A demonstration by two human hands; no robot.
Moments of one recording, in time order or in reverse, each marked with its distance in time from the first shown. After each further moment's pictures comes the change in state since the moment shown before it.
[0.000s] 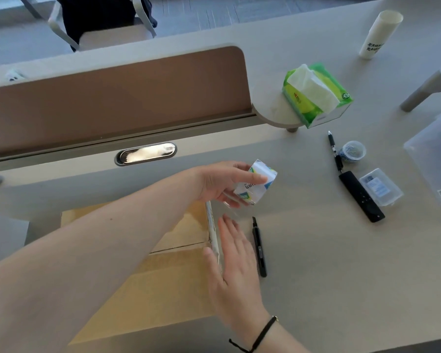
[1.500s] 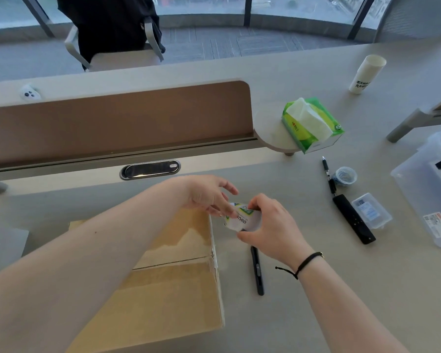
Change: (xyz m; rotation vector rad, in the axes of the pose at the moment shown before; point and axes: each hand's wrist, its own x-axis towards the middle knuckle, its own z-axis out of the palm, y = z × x) left_hand -0.032 0.005 -0.030 0.178 0.076 -0.092; right_hand 0.095 0.005 -0.101 -0.270 -0.062 -0.043
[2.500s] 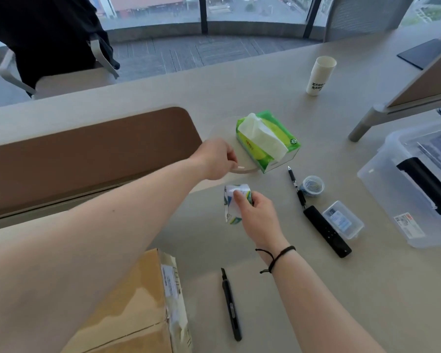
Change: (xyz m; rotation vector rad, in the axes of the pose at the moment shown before) left_hand 0.112 0.142 -0.003 0.625 0.529 0.387; right_hand 0.084 0.050 -0.031 0.773 0.312 0.400
